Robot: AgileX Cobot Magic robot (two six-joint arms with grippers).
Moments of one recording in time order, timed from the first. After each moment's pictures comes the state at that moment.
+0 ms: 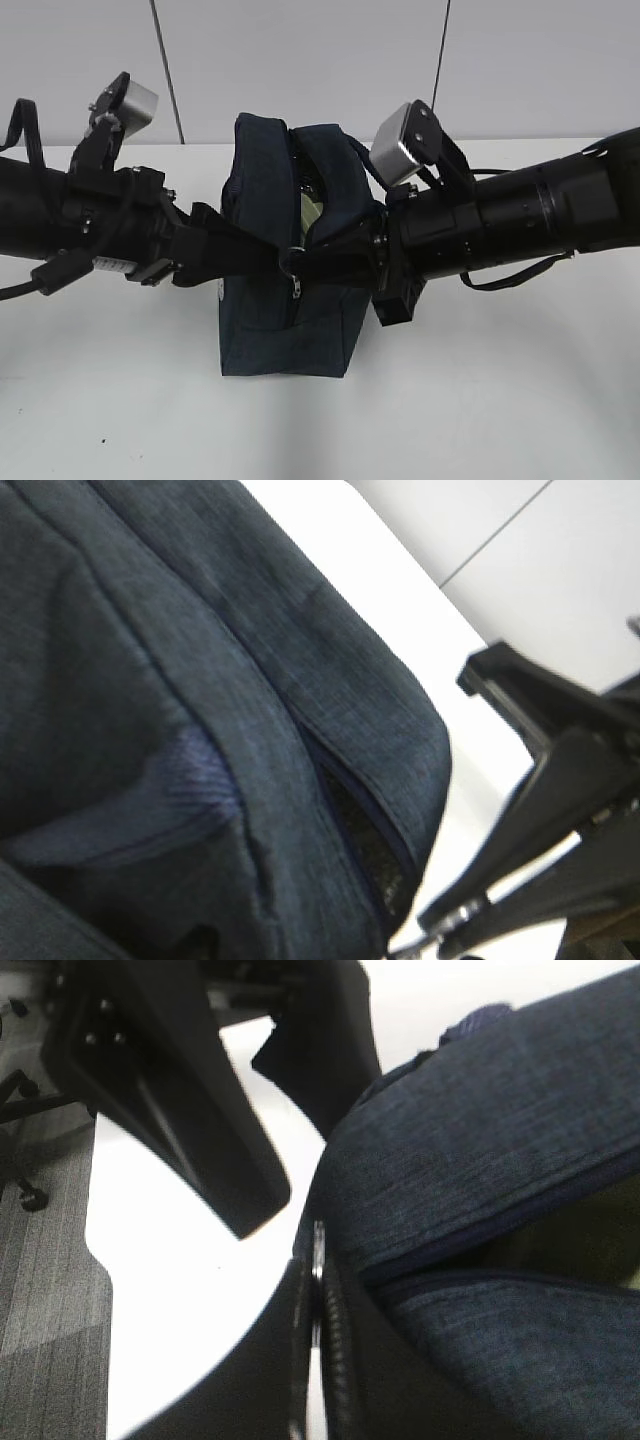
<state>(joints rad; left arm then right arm) -0.32 1.55 -0.78 -1.47 0.78 1.43 0.32 1.71 -0.89 1.63 0.90 -2.10</state>
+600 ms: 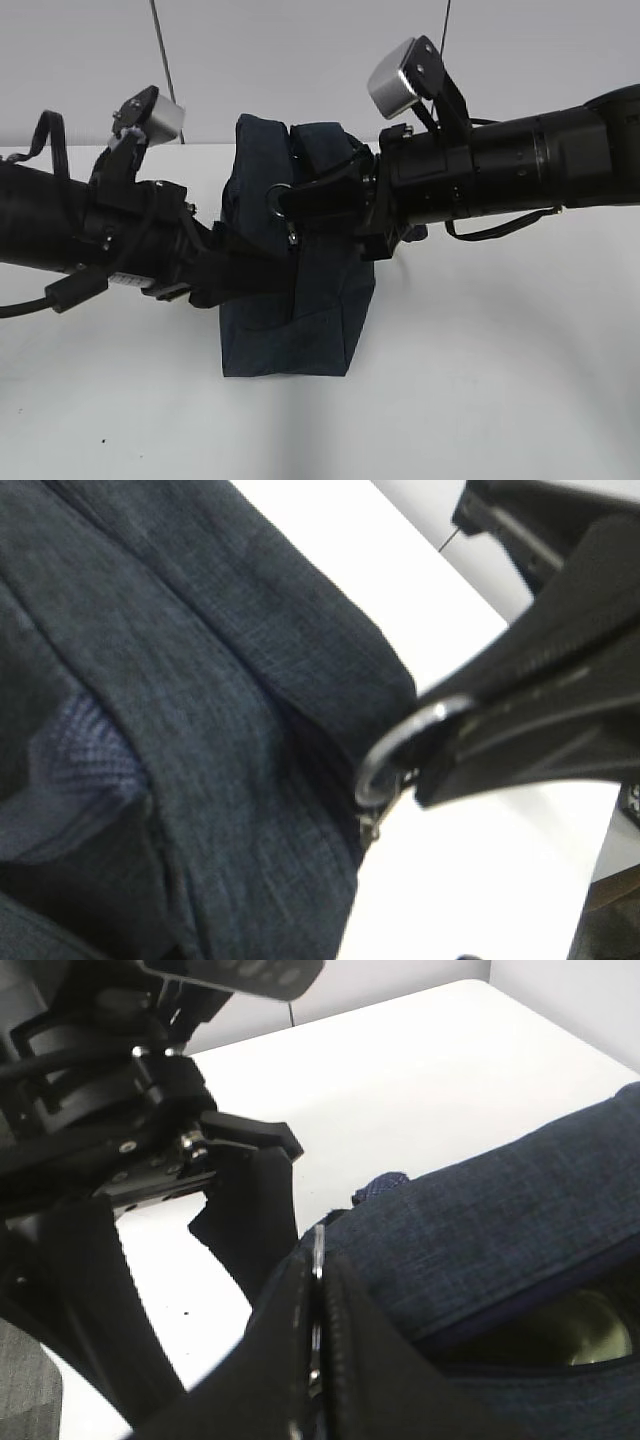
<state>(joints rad) -0.40 1.55 -0.78 -1.45 0.71 1.43 0.32 1.70 -0.98 1.72 0.89 -2.10</state>
